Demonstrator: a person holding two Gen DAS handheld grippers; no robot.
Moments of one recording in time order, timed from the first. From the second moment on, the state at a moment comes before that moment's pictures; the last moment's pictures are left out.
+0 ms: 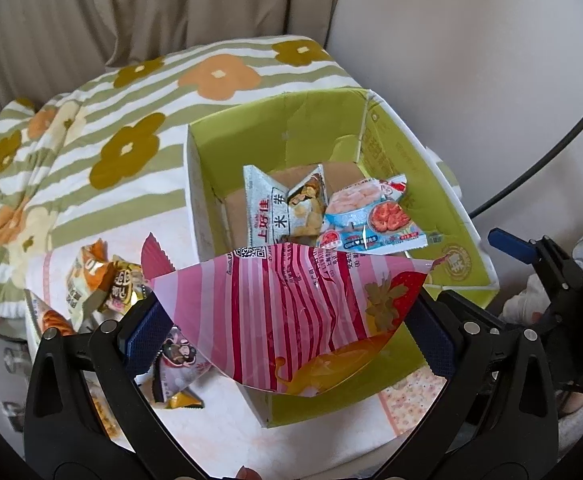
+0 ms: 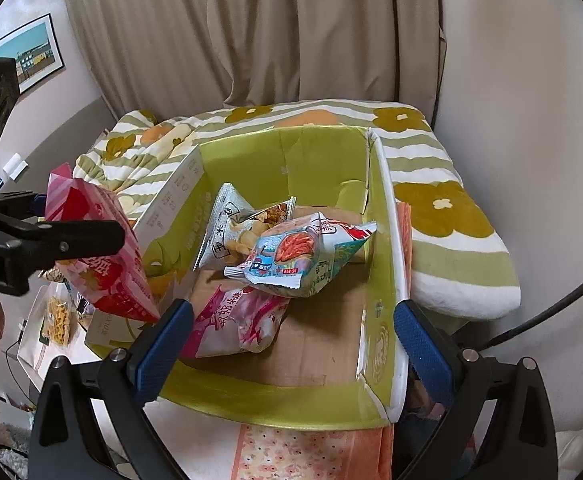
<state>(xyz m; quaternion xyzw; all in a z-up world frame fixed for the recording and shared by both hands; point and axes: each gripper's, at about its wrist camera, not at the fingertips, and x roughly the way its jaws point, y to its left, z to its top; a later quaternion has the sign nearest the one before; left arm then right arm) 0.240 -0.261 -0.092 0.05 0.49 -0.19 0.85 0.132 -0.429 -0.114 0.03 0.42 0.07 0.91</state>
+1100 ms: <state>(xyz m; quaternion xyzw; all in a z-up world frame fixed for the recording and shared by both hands) 0.228 -0.274 -0.098 0.11 0.49 -0.23 0.83 0.122 -0.455 -0.137 0.09 0.44 0.06 0.89</state>
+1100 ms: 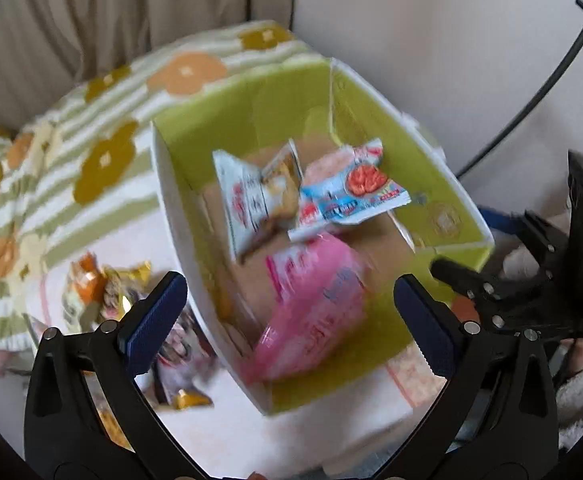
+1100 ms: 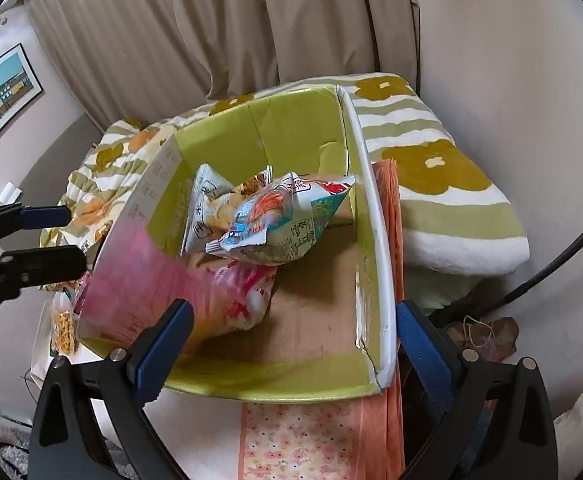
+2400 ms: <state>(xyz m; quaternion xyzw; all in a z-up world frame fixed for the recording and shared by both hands) 0.178 0.012 -0.091 -0.07 0.47 -0.01 0.88 0.151 -0.279 -0.080 0.01 0.40 0.19 0.90</state>
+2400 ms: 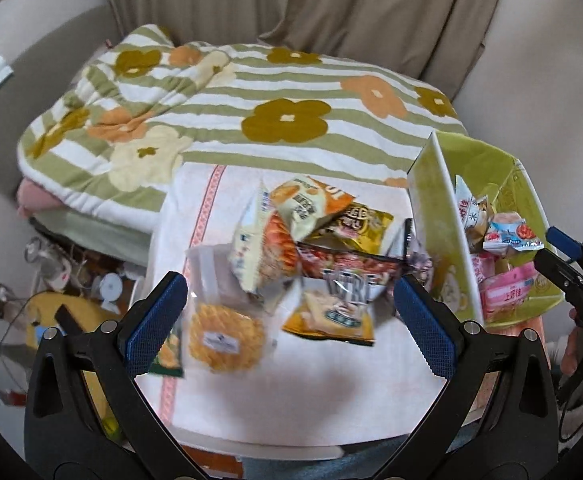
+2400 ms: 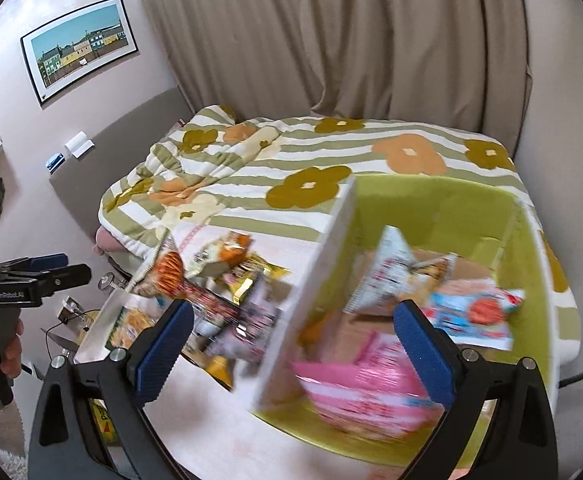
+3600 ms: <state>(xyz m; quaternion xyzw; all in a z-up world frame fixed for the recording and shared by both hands) 0.304 0.029 -0.242 0.03 0.61 -0.24 0.76 0.153 -0.130 -0.226 0.13 0.50 0.01 0.86</state>
